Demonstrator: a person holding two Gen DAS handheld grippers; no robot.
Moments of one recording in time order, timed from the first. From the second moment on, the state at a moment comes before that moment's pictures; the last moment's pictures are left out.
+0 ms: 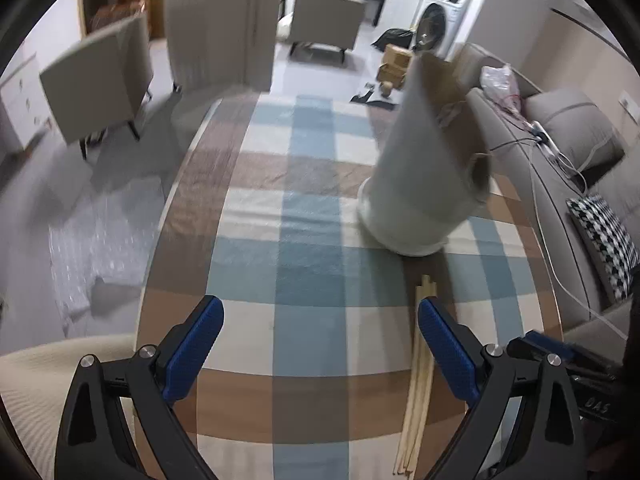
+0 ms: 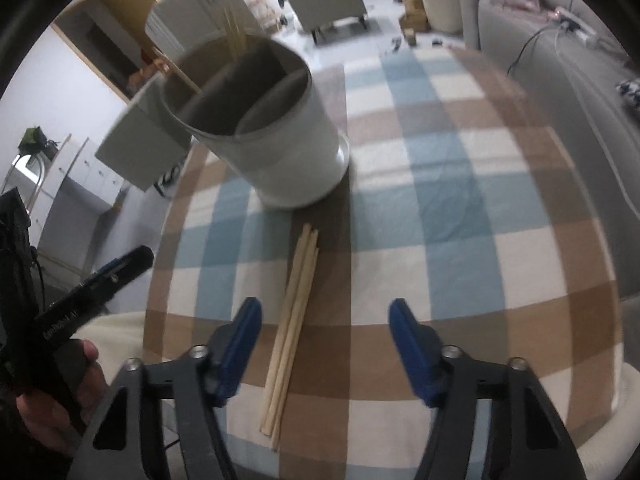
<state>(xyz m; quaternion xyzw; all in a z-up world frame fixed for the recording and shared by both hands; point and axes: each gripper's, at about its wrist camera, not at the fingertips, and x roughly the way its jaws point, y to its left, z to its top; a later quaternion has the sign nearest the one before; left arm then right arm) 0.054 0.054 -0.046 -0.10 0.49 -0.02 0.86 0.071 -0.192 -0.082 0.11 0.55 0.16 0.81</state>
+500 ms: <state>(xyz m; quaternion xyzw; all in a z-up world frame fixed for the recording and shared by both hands) 0.066 0.083 -0.058 -0.17 0.52 0.00 0.84 0.130 -0.137 -0.134 0.07 0.63 0.16 0.76</state>
